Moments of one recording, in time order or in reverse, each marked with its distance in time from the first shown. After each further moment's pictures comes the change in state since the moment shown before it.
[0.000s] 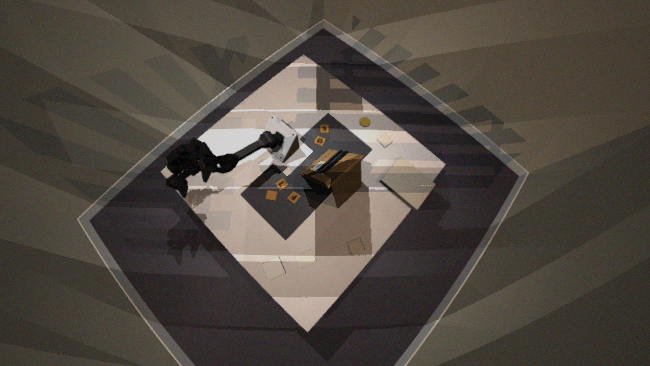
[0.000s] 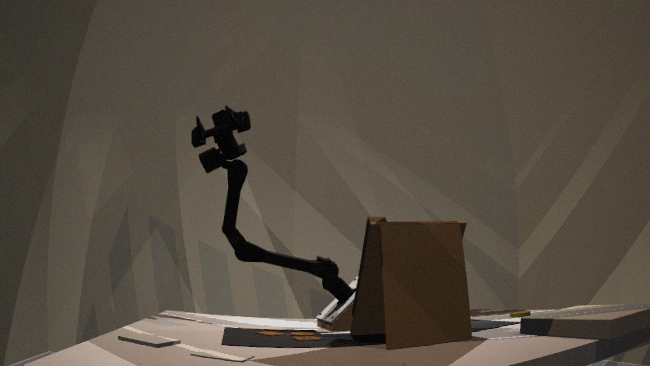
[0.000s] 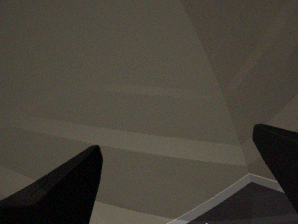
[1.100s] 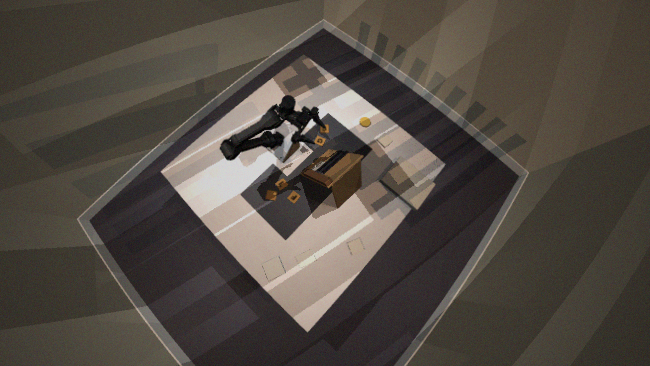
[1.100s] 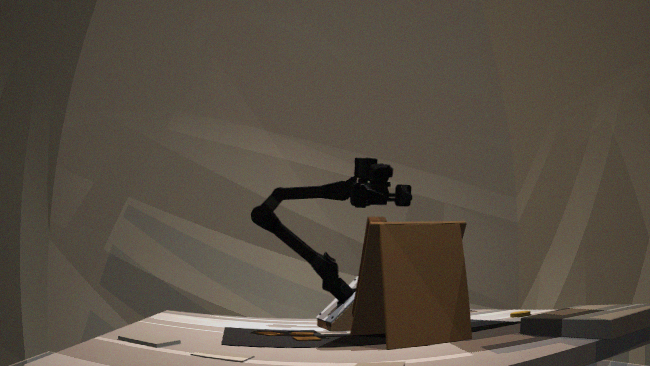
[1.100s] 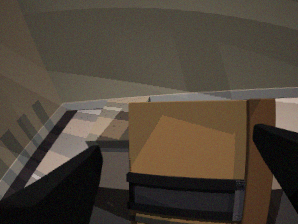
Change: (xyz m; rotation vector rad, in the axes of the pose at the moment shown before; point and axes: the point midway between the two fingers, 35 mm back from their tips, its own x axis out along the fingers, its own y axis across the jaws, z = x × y) arm -0.169 0.414 -0.285 -0.140 0.652 0.493
